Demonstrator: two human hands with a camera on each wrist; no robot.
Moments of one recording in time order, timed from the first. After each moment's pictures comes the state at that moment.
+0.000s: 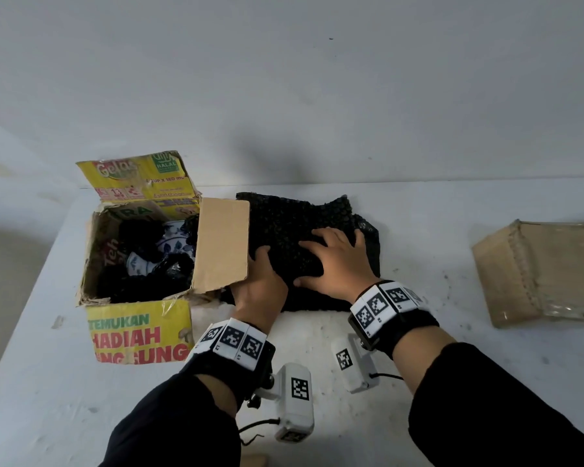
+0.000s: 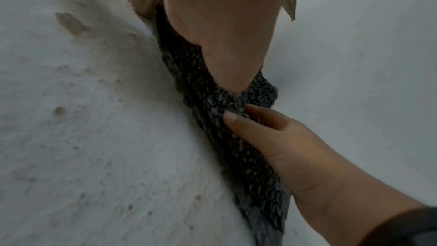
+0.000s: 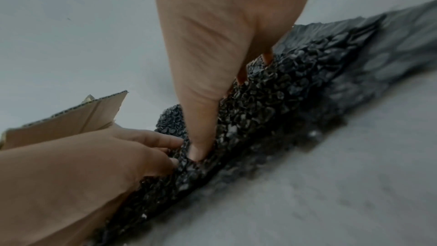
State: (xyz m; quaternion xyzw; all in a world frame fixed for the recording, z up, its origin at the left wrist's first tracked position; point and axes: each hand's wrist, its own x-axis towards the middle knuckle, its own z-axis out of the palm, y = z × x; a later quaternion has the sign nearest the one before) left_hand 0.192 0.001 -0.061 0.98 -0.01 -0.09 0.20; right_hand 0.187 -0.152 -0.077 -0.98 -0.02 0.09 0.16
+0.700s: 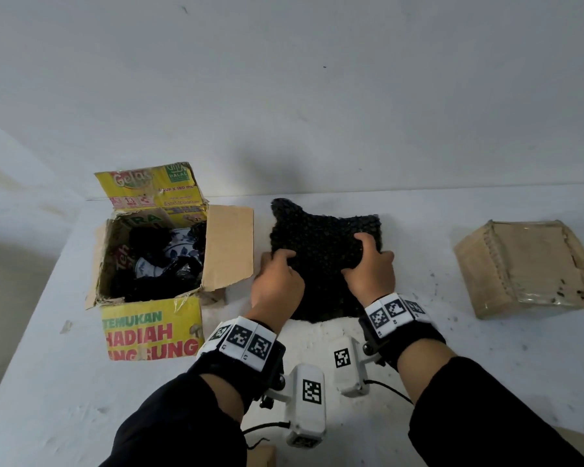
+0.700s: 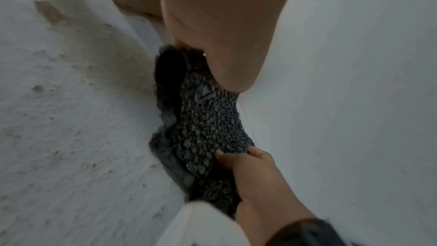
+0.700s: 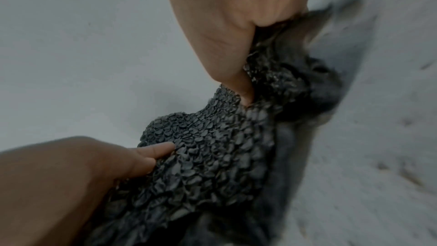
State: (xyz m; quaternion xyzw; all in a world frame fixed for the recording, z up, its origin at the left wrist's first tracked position) left_hand 0.177 -0.012 -0.024 0.93 -0.02 -0.17 0.31; right_hand 0.154 -0.165 -0.066 -0.88 0.32 0.02 0.36
